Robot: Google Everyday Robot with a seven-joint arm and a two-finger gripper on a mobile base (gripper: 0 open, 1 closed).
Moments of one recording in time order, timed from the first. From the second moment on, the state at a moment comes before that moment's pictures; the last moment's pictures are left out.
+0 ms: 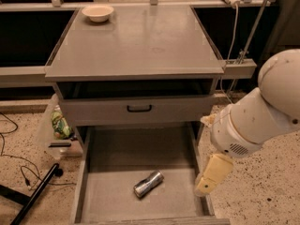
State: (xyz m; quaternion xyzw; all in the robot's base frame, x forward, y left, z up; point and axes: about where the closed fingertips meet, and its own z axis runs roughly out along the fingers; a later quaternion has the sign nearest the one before) arm 0.393 -0.123 0.806 -0.60 0.78 0.10 0.18
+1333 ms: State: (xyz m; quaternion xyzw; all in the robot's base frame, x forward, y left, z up) arm 0.432 -0.026 0.676 -0.61 0.74 0.15 0.24
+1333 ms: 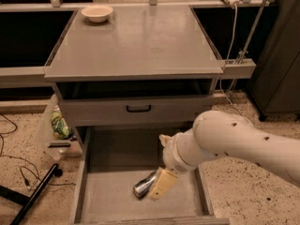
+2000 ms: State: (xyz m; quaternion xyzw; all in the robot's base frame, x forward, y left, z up) arm 0.452 -0.023 0.682 -0.60 0.74 0.13 0.28
